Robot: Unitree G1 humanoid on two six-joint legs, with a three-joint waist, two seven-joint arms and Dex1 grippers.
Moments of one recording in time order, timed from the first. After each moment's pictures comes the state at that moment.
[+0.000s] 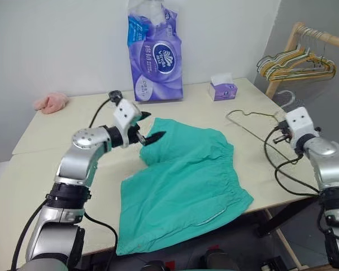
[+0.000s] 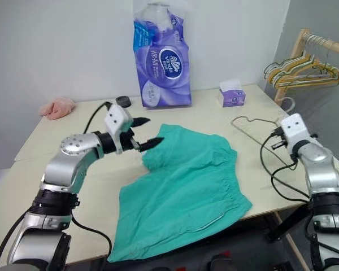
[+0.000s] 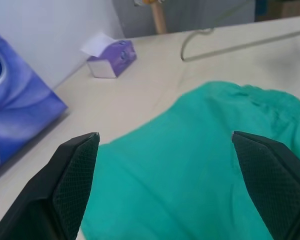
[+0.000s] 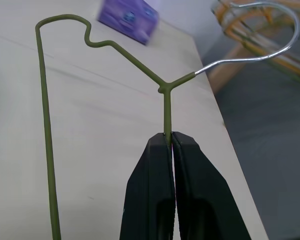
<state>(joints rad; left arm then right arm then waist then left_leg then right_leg) -0.61 0.59 -0.01 0.14 -0.29 0.37 -0.85 -0.49 -0.70 -0.02 0.27 -0.03 0.28 0.44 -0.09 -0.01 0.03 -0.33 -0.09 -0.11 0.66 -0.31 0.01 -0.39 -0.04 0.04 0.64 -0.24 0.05</state>
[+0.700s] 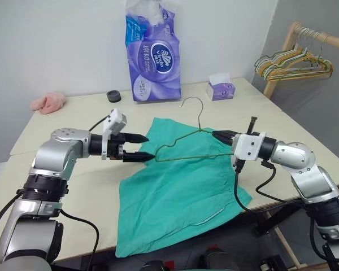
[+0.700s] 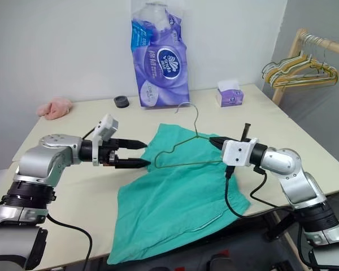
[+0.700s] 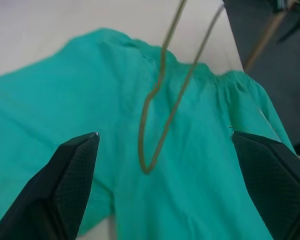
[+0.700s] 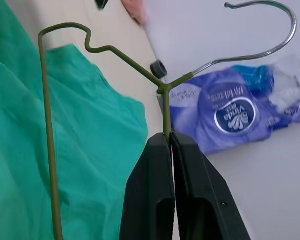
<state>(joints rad) -0.61 0.77 -0.11 0.21 -0.41 0.60 -1.35 -0.45 -0.69 0.19 -0.09 -0.07 -0.25 0.76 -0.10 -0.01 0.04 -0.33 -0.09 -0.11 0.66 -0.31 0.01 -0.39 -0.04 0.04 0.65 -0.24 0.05</state>
